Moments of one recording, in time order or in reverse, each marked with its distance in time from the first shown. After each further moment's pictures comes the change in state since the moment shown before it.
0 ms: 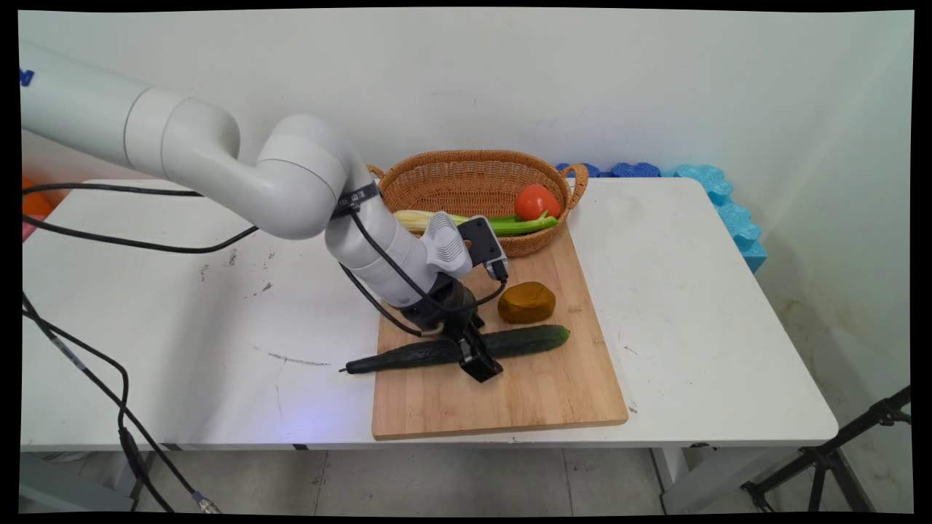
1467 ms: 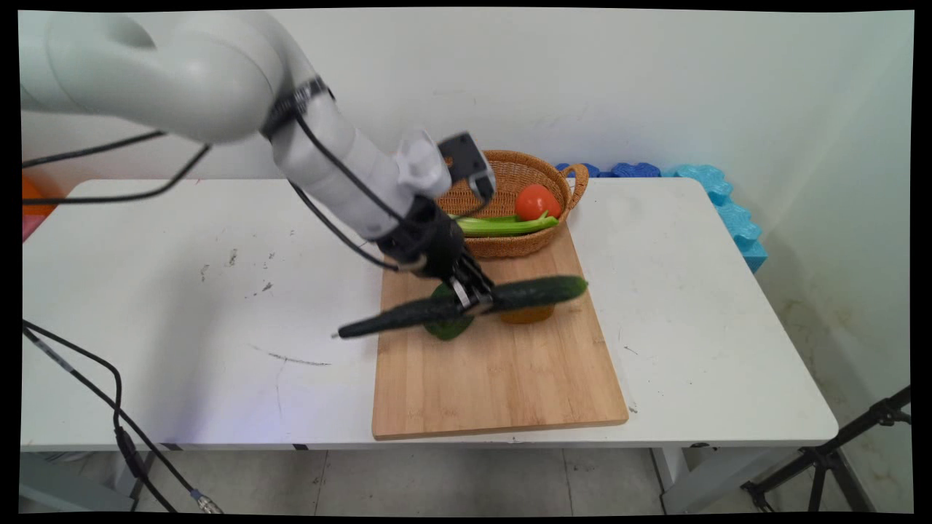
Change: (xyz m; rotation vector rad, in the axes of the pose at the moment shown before) arm 0.029 -0.008 -0.101 0.011 0.084 0.027
